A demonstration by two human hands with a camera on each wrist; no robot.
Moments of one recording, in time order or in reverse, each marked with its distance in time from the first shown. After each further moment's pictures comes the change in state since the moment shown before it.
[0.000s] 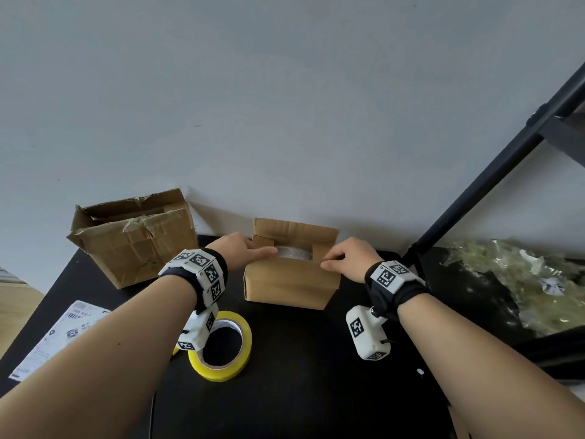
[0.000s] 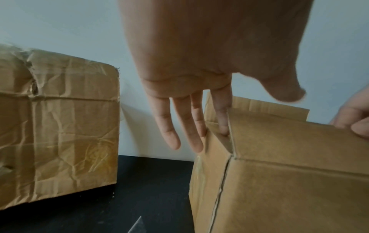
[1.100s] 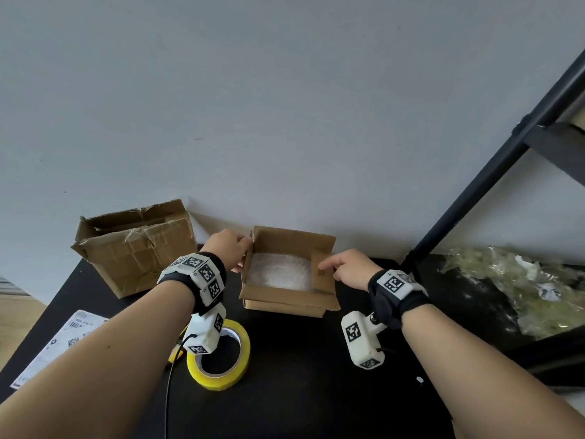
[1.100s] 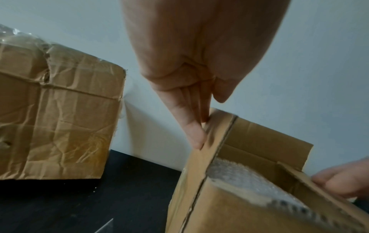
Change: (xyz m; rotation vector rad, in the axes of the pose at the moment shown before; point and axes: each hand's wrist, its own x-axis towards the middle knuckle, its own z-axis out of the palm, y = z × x) left_hand -0.002 0.003 -0.008 -0.343 0.201 -0.051; right_hand -0.002 0.007 0.003 0.252 -0.072 0.098
